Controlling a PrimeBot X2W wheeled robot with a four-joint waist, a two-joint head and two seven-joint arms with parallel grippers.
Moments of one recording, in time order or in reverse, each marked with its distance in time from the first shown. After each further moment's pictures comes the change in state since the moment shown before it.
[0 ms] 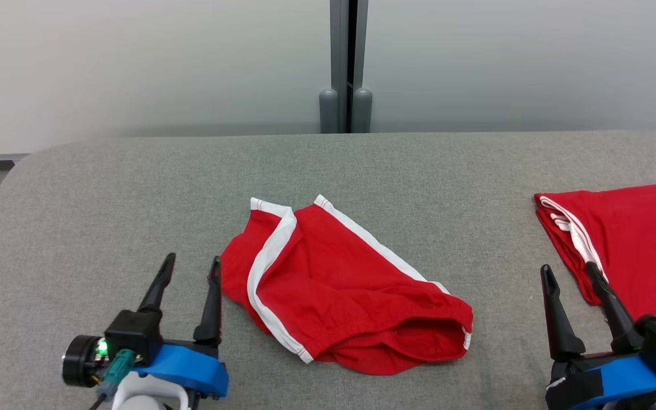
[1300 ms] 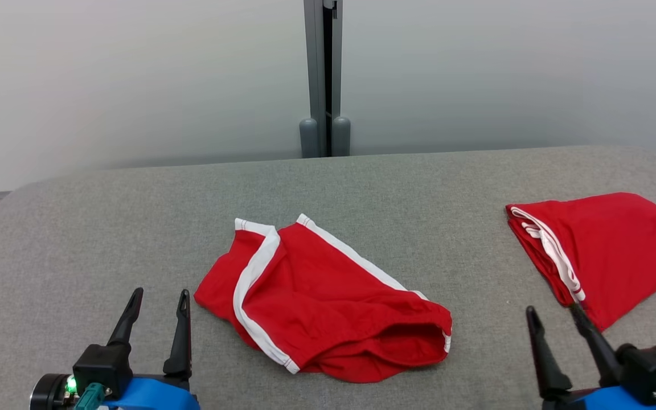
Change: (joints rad) left arm 0.124 0.086 0.043 -0.063 -0.043 0.027 0.001; right arm 0.106 0.000 0.022 -0.027 -0.001 0.000 0.074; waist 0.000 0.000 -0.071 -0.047
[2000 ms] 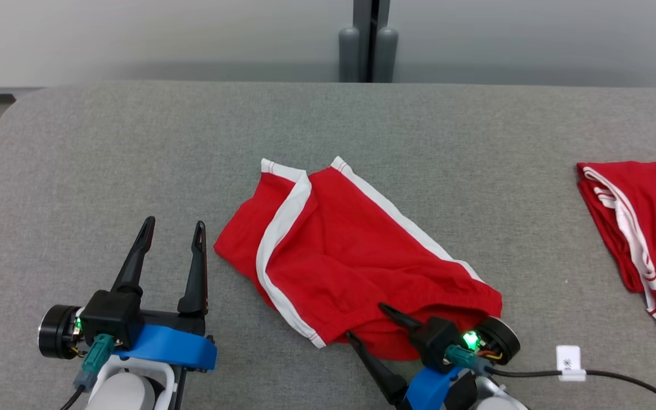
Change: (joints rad) left arm -0.159 -0.026 -0.021 -0.035 0.047 -0.005 -0.023; right arm -0.354 -0.058 0.588 0.354 -0.027 0.000 0.019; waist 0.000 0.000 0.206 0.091
